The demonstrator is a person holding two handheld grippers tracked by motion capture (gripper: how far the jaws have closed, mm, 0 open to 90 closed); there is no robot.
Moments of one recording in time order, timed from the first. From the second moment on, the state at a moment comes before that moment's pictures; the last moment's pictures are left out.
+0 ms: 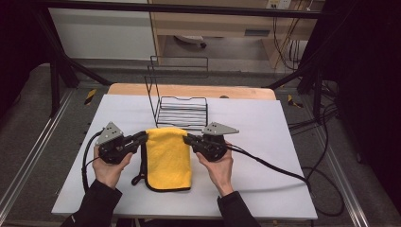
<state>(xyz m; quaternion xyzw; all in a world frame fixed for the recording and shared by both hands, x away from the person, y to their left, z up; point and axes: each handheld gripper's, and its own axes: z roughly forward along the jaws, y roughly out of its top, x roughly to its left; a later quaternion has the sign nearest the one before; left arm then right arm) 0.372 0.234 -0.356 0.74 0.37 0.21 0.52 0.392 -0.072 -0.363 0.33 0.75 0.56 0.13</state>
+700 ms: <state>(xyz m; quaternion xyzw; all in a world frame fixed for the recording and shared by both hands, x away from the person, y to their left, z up) 0.363 0.234 -0.332 0.71 0.35 0.24 0.56 0.383 -0.074 -0.333 0.31 0.73 0.58 0.17</state>
